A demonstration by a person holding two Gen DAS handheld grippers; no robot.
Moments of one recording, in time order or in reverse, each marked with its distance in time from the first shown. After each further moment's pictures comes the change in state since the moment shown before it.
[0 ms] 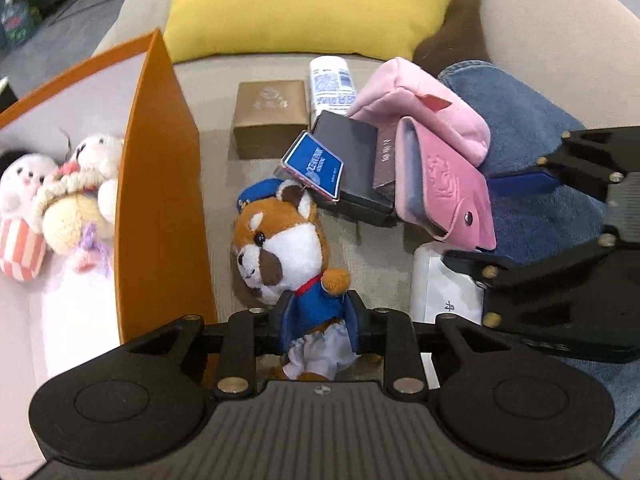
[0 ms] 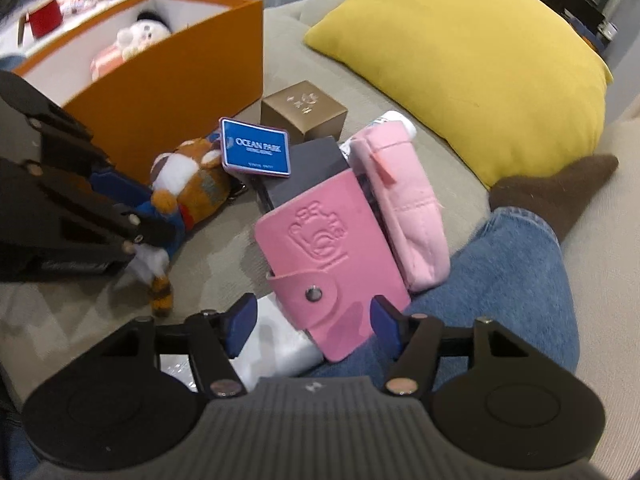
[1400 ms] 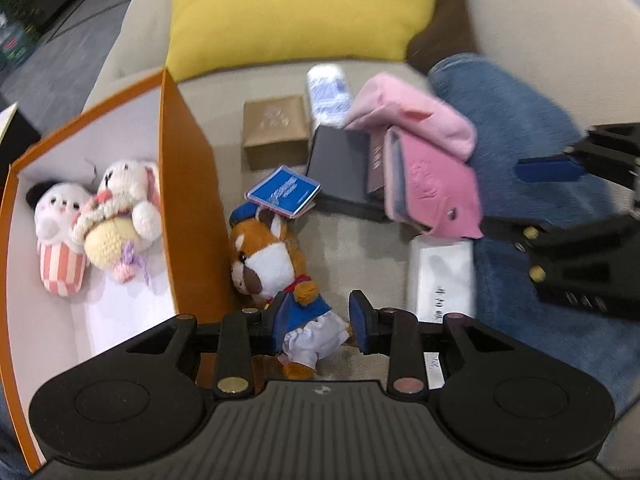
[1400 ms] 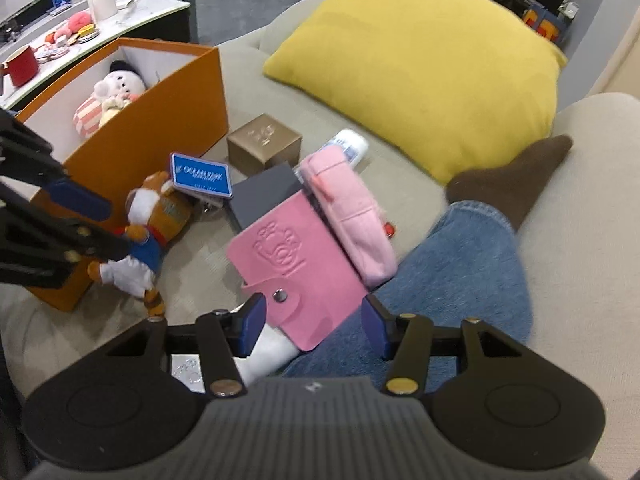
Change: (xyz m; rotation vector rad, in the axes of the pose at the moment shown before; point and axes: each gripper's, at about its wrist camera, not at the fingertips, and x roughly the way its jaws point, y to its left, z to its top) left arm -0.024 -0.017 0.012 0.066 0.070 0.074; right arm -0.036 -0.029 -0.012 0.138 -0.062 0.022
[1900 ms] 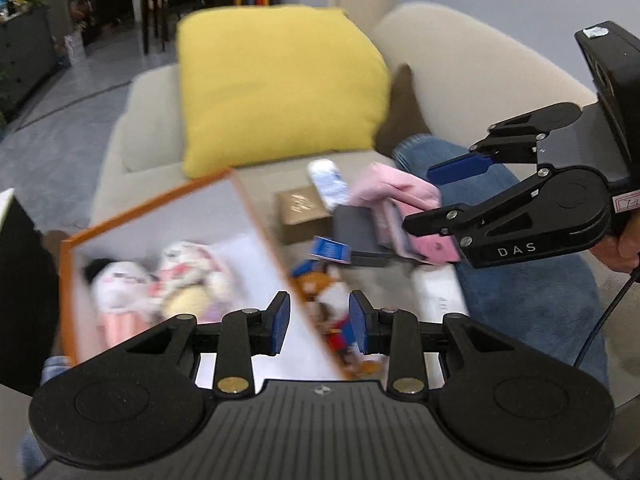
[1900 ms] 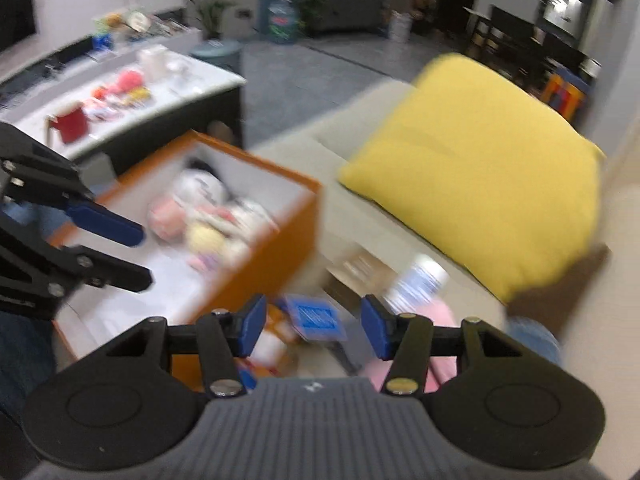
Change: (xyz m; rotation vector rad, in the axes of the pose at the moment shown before) left arm -0.089 0.072 -0.033 0.170 -0.295 -0.154; right arm -0.053 0.060 0.058 -0.012 -0.162 0.014
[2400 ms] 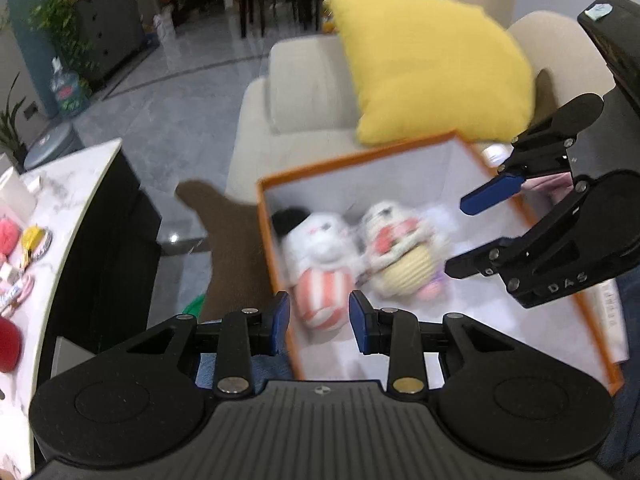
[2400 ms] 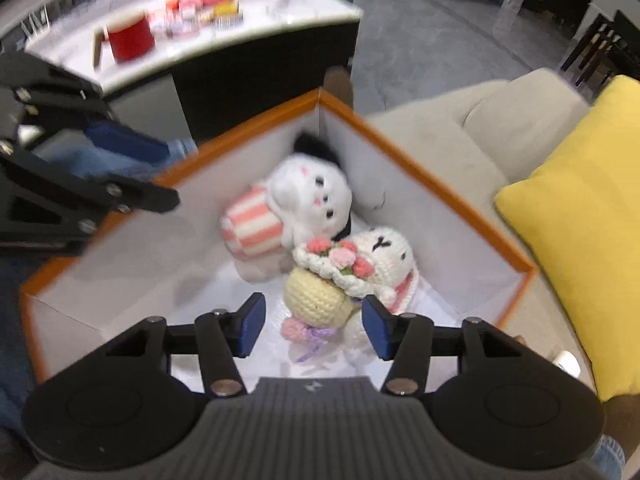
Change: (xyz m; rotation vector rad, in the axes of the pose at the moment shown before) left arm -0.026 0.151 -0.047 -0.103 -0.027 0.235; right arm 0.114 0.120 0.095 -0.220 0.115 0.238
